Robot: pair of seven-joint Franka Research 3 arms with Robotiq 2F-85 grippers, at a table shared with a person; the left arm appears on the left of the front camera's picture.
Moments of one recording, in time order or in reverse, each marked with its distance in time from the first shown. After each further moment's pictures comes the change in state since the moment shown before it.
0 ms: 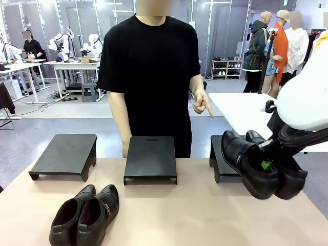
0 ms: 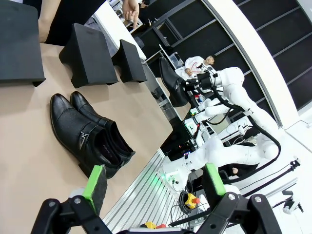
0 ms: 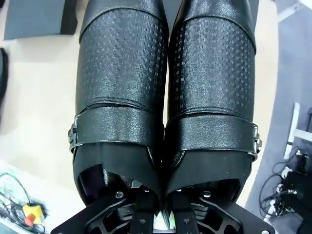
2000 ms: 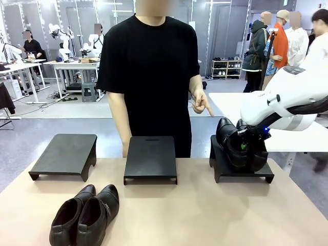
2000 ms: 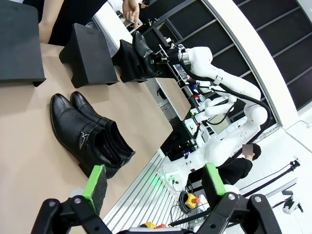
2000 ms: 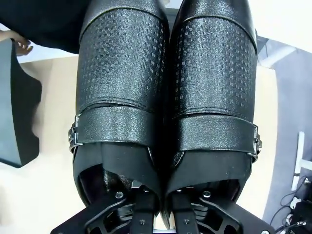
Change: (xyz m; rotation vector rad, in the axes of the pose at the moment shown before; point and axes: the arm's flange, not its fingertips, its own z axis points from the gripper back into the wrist) left arm 0.000 0.000 0.000 0.000 0.000 0.000; right arm 0.163 -0.061 -0.130 -0.003 -0.130 -0.108
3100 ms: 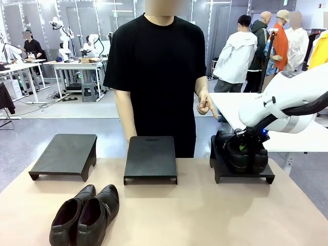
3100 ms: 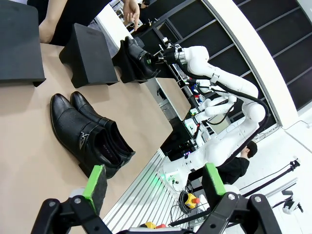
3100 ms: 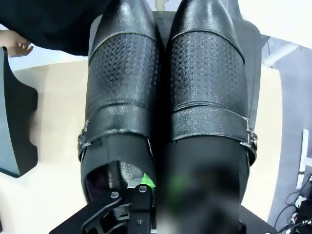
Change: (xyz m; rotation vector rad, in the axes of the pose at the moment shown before) left arm 0.000 0.000 0.000 0.000 0.000 0.000; right arm 0.008 -0.005 -0.014 0.009 0.002 -0.030
